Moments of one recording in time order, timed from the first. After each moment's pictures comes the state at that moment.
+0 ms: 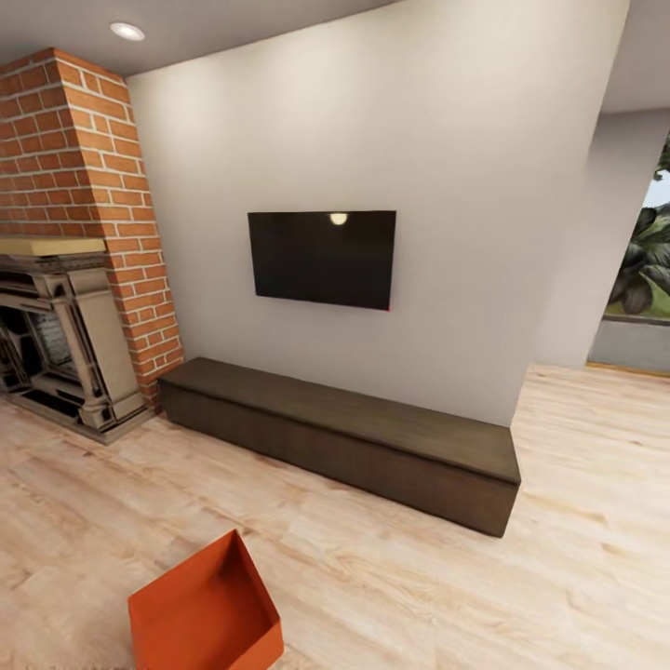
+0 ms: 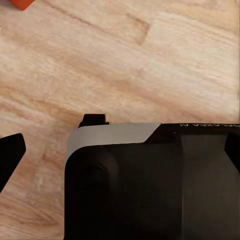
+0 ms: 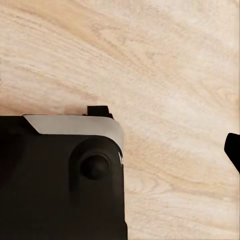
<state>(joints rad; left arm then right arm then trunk) -0.17 -0.06 0.01 0.00 0.00 -0.11 0.04 -0.16 0.05 0.63 0.02 -0.59 -0.12 -0.20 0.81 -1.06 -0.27</state>
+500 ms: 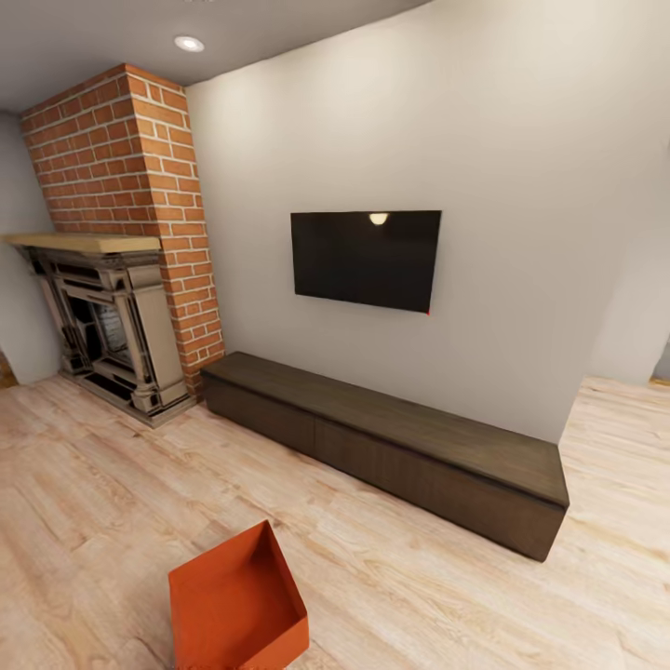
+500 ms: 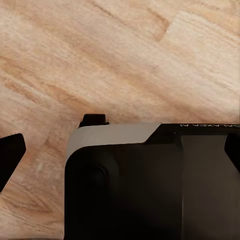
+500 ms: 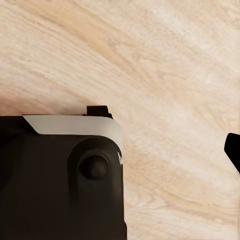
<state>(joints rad) -0.17 -0.06 0.02 0.00 0.00 -0.11 0.04 -0.16 0.04 0.63 0.02 -0.59 -0.12 -0.20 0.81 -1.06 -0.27</state>
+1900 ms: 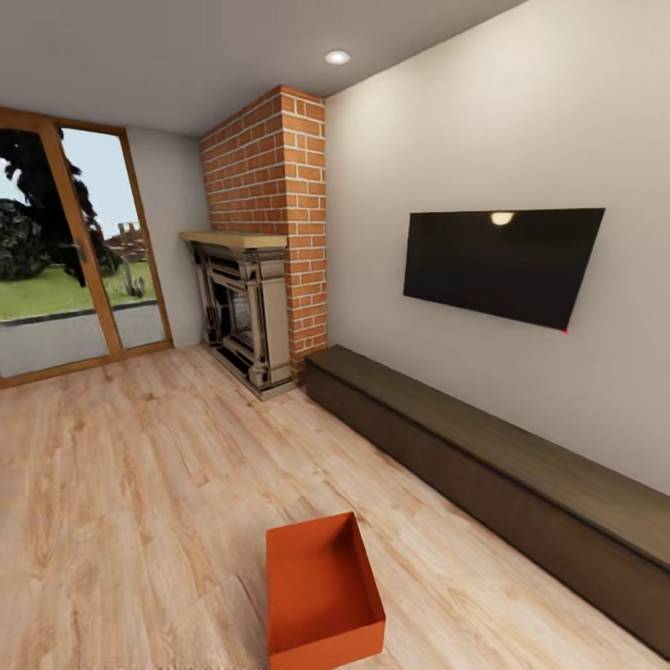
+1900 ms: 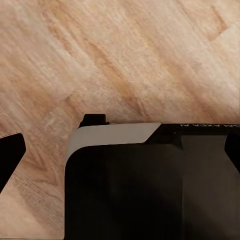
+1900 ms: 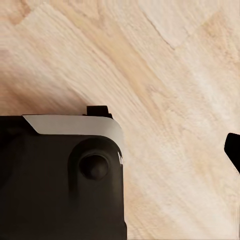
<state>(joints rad) -0.17 -0.06 0.02 0.00 0.00 -0.11 0.04 -0.16 0.04 0.63 0.02 -0.59 -0.12 -0.20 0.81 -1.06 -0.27</state>
